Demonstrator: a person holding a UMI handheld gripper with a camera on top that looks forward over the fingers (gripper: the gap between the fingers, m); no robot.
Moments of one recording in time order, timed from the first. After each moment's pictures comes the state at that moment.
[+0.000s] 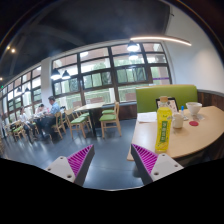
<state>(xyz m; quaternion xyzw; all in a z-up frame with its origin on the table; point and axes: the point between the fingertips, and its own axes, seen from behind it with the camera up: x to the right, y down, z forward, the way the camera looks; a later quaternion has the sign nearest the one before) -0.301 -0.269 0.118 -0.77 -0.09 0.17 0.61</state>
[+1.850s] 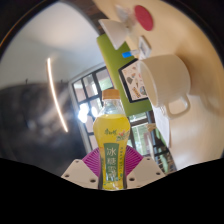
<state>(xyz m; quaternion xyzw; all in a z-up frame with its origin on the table) -0.103 0.127 0.191 -0.40 0.44 0.69 0.41</state>
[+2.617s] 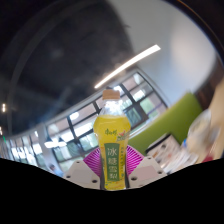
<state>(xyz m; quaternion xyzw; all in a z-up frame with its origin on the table) -0.051 0.078 0.285 -0.55 0.07 0.33 0.76</state>
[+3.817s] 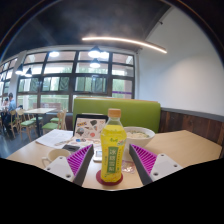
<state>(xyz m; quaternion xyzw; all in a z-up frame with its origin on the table) 0.212 0.124 0.117 -0.74 -0.01 -0.03 0.67</state>
